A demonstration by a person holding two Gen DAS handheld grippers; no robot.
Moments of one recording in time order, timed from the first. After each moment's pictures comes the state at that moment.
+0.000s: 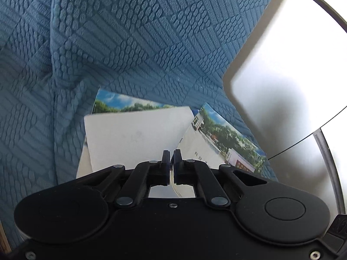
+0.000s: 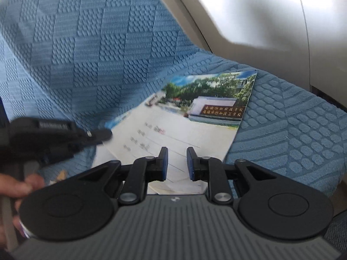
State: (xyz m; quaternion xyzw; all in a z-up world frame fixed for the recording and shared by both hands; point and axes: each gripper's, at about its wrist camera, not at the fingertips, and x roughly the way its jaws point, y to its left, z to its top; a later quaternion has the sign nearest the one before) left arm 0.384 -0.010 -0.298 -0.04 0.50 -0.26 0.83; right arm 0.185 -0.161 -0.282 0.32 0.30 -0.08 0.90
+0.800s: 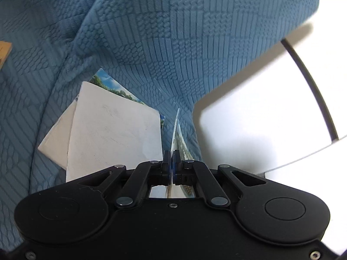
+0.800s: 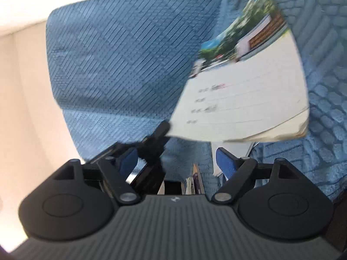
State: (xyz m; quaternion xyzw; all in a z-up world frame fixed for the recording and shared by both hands) left arm 0.324 0.026 -0.254 -0.25 0.48 -0.23 0.81; right arm 0.155 -0.180 -0.317 0.66 0.21 0.14 0.71
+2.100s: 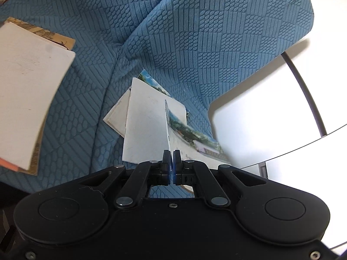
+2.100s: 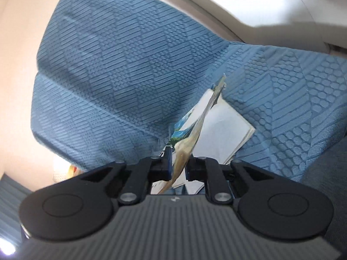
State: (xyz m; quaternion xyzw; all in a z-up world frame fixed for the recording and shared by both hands) left arm 0.241 0.119 -0.227 -0.27 0.48 -0.20 0.81; right arm 0.123 -0.146 -0.242 0.47 0.24 0.01 0.85
